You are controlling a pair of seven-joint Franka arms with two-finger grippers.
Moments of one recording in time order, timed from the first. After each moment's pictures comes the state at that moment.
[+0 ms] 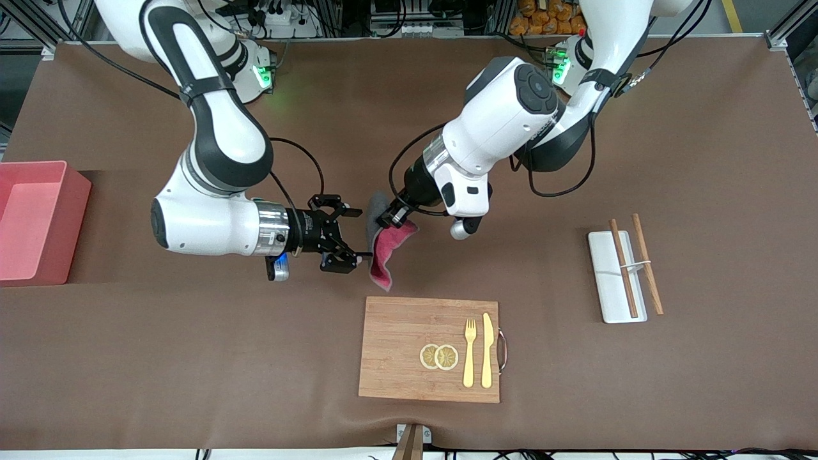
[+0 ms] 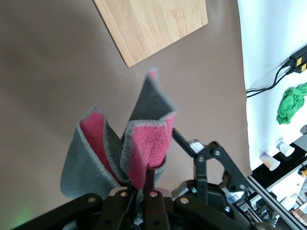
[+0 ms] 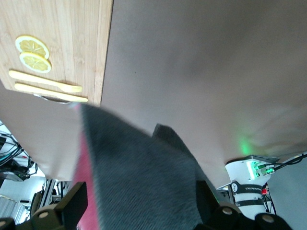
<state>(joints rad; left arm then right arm) -0.39 0.48 -0.40 -1.43 -0.26 2.41 -1.59 0.39 0.49 0.00 -1.50 0.96 1.96 1.28</state>
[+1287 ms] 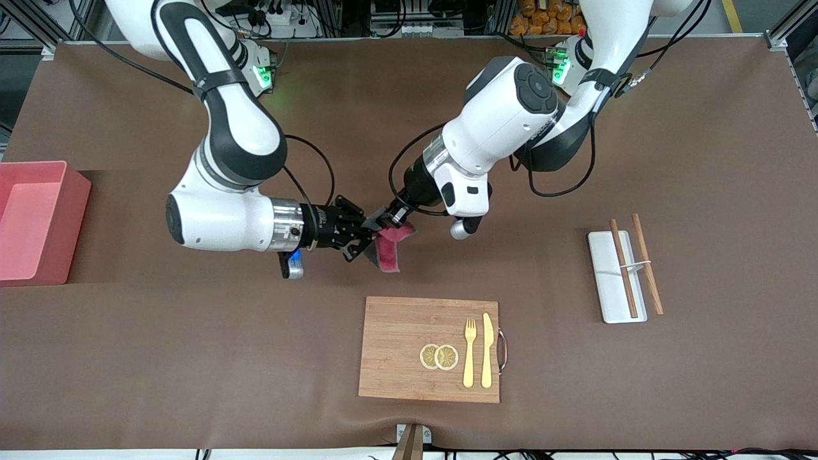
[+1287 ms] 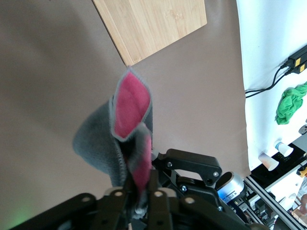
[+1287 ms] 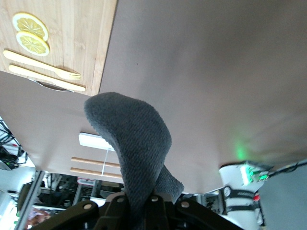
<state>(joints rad) -0.39 0.48 -0.39 -1.43 -0.26 2.41 -1.59 0.41 0.50 -0.01 -1.49 0.93 1.95 1.17</state>
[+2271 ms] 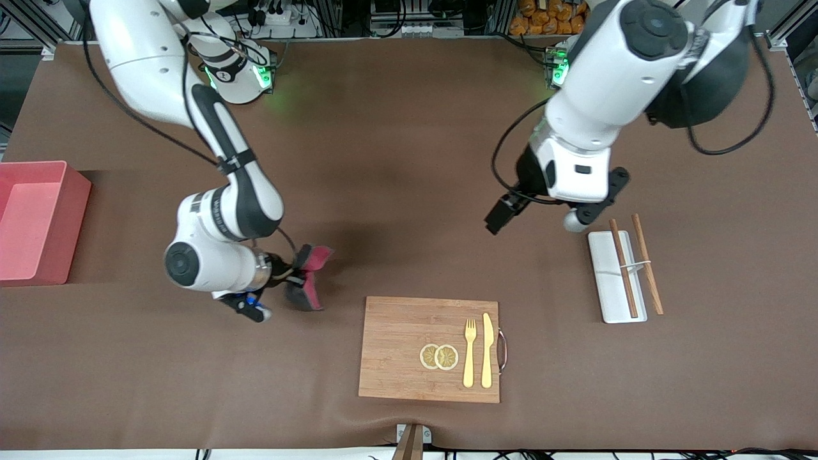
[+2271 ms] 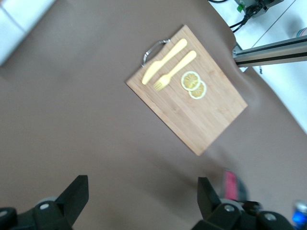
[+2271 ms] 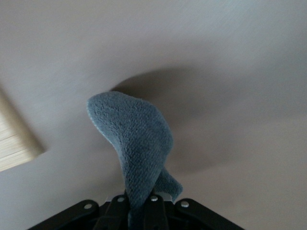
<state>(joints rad) -0.16 0.27 -0.38 -1.42 0.00 1.88 -1.23 0.25 0.66 -0.02 -1.57 0.31 2.08 0.43</state>
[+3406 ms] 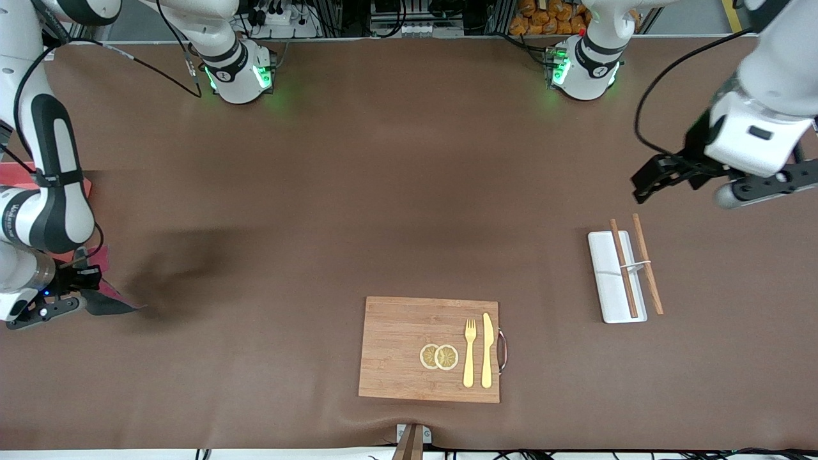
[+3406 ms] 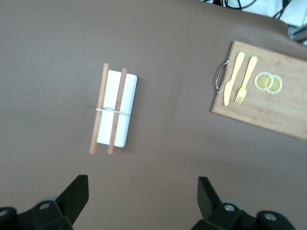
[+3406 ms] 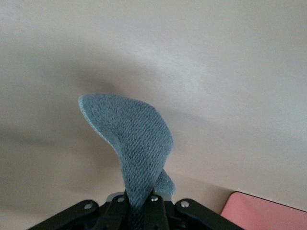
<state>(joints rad) 0.07 0.10 -0.30 -1.42 0.05 1.60 -0.41 -0.24 0.60 0.00 -1.56 -0.18 2.11 -0.54</state>
